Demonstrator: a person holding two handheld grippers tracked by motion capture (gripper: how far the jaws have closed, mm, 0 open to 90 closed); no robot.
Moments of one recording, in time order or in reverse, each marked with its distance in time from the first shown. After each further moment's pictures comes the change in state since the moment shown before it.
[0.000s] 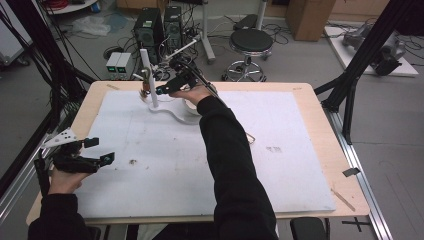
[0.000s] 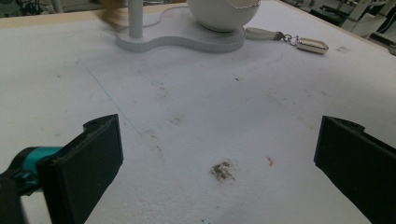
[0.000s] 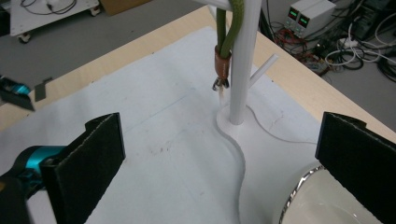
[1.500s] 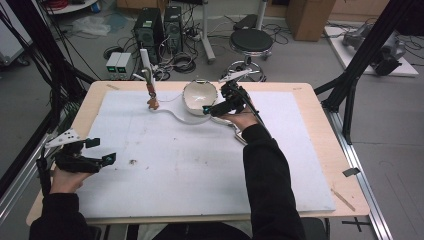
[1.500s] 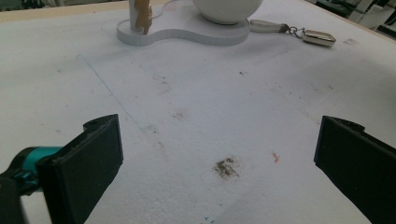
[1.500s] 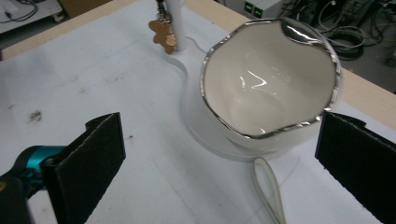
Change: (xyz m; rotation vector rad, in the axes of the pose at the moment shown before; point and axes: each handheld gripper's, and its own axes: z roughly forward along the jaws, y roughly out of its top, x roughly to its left) left arm 0.000 -0.001 0.005 0.027 0.012 0.007; right arm -0.031 -0.118 -0.078 -0.061 -0.145 0.064
